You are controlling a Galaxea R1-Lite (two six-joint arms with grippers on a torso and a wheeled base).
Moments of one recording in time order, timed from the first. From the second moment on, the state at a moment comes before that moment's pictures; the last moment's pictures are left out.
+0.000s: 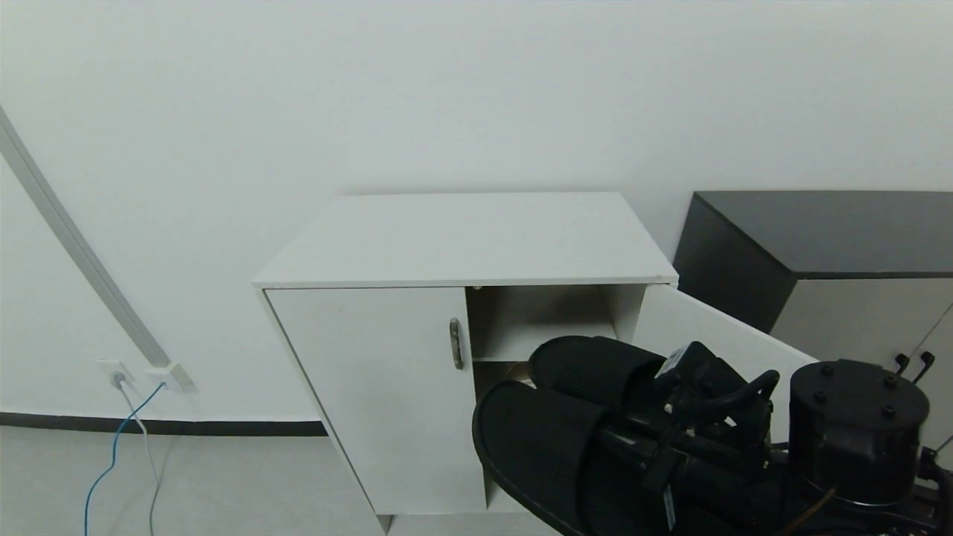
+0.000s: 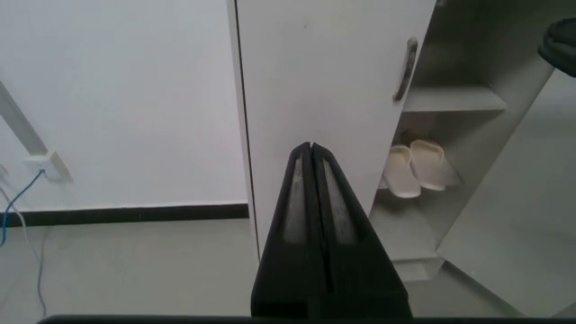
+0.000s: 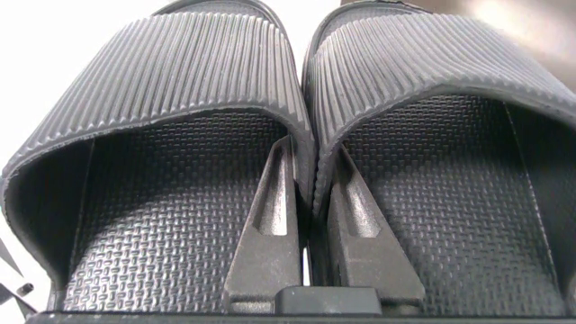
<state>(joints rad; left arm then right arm) 0.00 0.00 0.00 0.00 -0.01 -0.01 0.84 1.62 -0.43 -0.95 -0.04 -0.08</state>
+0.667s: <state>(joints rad) 0.00 0.00 0.00 0.00 -0.01 -0.01 0.85 1.63 -0.41 -0.95 -0.03 -0.08</state>
